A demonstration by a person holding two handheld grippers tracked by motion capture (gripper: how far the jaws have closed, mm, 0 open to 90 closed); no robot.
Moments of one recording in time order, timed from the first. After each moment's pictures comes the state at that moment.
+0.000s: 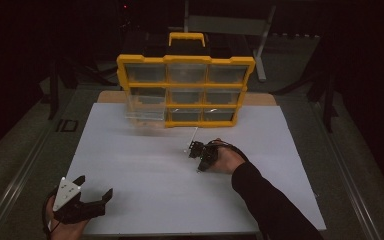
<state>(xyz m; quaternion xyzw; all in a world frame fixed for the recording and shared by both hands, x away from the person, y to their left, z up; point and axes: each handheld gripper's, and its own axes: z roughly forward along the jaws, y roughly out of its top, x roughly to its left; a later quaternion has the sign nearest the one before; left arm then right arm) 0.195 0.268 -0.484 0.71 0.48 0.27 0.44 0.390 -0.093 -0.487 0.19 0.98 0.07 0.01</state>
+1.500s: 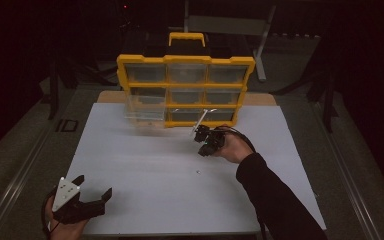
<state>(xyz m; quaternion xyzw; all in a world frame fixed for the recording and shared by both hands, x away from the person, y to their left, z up) 0.195 0.269 -0.483 0.71 0.48 0.28 0.44 0.401 -0.105 -0.428 0.21 0.97 0.15 0.04</state>
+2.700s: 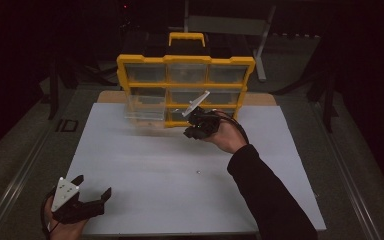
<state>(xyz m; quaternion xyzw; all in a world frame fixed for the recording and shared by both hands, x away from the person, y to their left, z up) 0.195 0.270 -0.483 0.70 0.48 0.28 0.44 0.407 -0.087 -0.375 0.21 0.93 0.28 0.08</state>
